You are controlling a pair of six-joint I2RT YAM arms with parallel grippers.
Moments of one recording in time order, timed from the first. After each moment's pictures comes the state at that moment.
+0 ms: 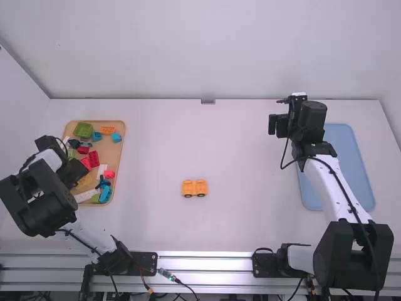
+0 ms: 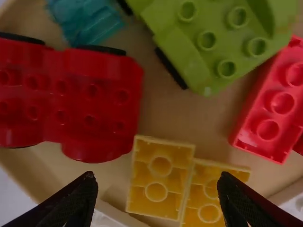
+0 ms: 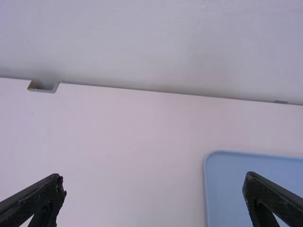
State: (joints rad) left arm 0.70 1.83 1.11 -0.60 -0.09 -0.22; right arm -0.01 1.41 1.00 -0.14 -0.07 -0.13
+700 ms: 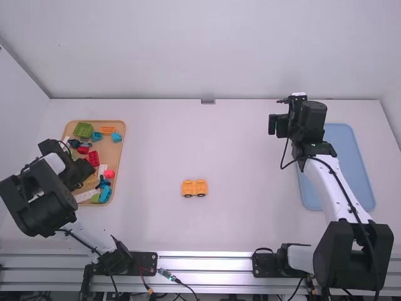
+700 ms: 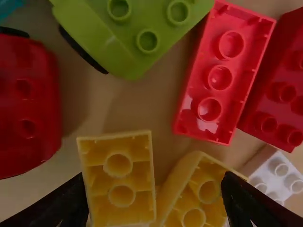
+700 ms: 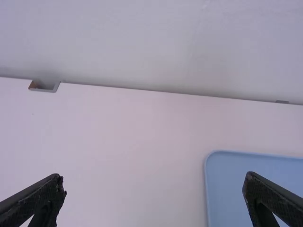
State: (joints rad) left arm 0.70 1.83 1.04 -0.50 0.08 -0.18; right arm -0.01 1.41 1.00 -0.14 -0.07 -0.13
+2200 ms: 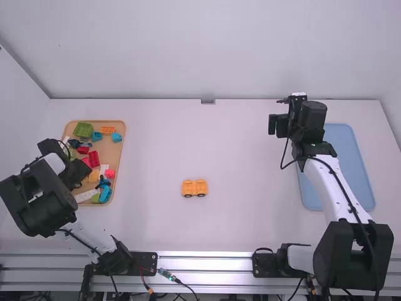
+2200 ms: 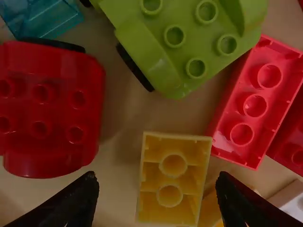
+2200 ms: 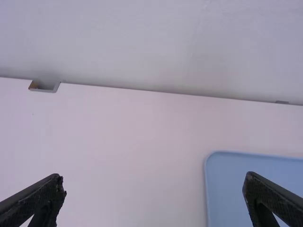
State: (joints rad) left arm 0.70 1.83 1.04 -0.48 -0.02 -0.26; right arm -0.01 1.41 1.00 -0.14 -0.07 -0.13
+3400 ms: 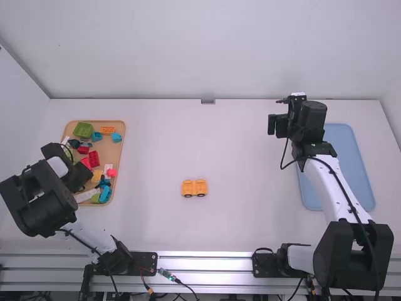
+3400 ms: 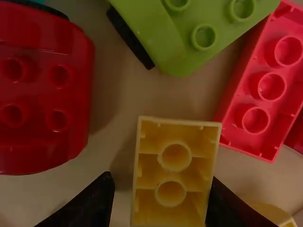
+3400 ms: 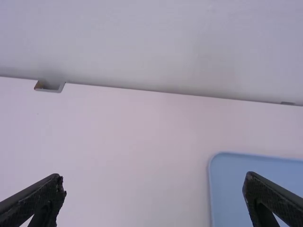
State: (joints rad) left arm 0.70 1.83 0.98 -0.41 0.00 -0.26; right arm -0.01 1.41 1.00 -0.14 -0.09 -0.13
